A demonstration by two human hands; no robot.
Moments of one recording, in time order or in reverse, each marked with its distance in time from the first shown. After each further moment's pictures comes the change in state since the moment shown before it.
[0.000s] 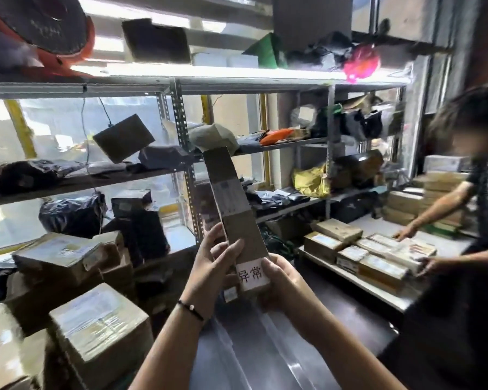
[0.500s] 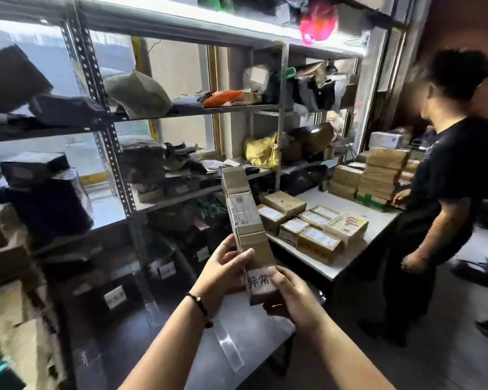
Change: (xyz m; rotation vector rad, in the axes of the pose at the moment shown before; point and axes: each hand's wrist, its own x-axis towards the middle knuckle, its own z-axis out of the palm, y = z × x) left_hand 0.034 -0.144 0.152 -0.047 -0.243 -0.327; right_hand -0.042 0.043 -0.195 -0.113 0.310 0.211
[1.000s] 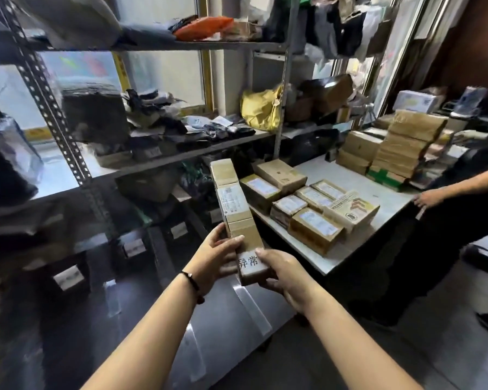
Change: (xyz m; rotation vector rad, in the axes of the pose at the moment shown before) left_hand 0.192 -0.102 0.019 -0.076 0.109 -0.212; right_hand 0.192 0.049 -0.119 -0.025 -0.053 0.309
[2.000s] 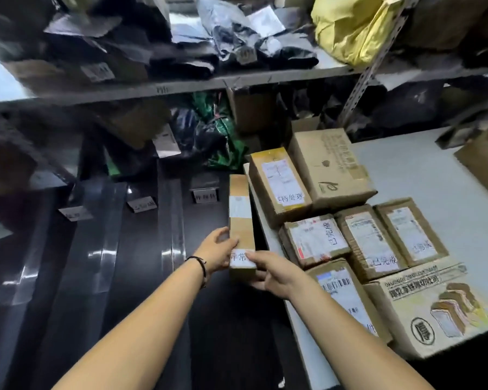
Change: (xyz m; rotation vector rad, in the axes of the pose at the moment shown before) left_hand 0.408 -0.107 0.006 -0.028 0.543 -0.456; right_hand 0.445 0.022 -0.158 -0.014 -0.304 0.702
